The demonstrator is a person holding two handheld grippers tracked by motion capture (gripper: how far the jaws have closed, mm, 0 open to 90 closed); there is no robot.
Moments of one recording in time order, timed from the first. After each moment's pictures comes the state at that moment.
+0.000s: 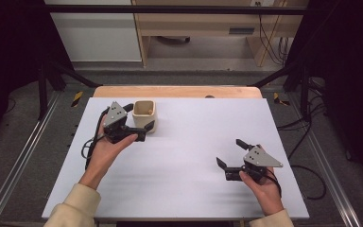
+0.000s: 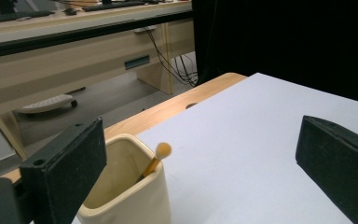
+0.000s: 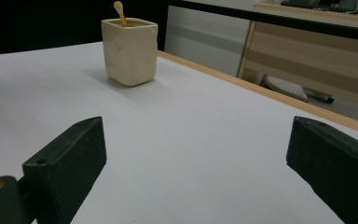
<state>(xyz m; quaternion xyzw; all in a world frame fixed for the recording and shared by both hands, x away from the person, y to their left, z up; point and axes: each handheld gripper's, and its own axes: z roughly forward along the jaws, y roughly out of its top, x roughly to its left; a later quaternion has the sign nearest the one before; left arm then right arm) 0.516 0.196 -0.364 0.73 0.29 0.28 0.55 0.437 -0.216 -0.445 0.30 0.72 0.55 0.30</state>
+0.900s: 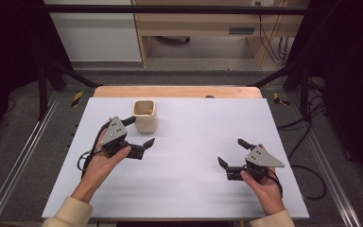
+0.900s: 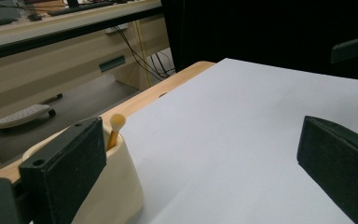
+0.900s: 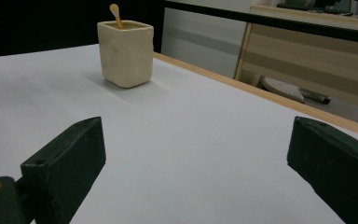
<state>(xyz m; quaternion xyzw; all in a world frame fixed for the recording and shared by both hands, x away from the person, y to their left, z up) 0.483 0.200 -0.382 0.76 0.23 0.26 0.55 0.436 -0.220 -0.444 0.31 0.71 0.55 0.31</state>
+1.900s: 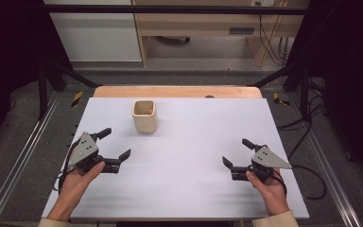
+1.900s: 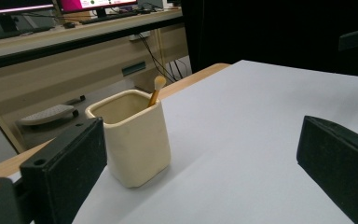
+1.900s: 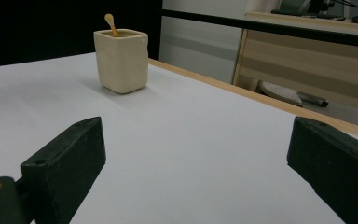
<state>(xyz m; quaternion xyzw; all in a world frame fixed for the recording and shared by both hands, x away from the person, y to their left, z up) 0.443 0.264 -0.397 0.73 0.26 0.30 0.56 0.434 -0.233 -0.444 0.31 0.70 0.56 0.31</state>
